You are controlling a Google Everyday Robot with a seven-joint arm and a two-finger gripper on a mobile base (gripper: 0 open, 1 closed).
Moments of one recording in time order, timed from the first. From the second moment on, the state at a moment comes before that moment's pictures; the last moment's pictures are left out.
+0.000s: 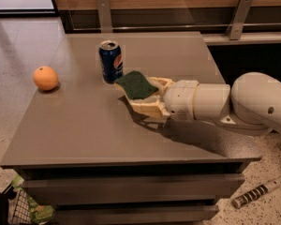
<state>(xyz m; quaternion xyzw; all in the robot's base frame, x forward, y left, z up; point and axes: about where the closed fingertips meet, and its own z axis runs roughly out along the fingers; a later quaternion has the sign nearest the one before) 0.518 -0.013 0.860 -0.46 0.66 0.28 0.52</state>
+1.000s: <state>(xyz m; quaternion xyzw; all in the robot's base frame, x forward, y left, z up) 0.499 0.104 0.861 -0.56 0.62 0.30 0.46</state>
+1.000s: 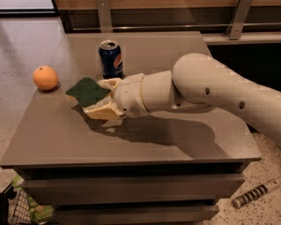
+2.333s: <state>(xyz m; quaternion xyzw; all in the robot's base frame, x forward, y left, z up) 0.502 0.141 0.852 -0.59 0.58 0.36 0.43</state>
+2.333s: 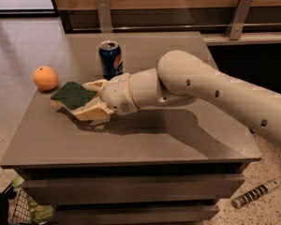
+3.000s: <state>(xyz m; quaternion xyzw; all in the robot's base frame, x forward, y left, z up) 0.499 0.145 0.852 -0.59 0.58 0.36 0.43</state>
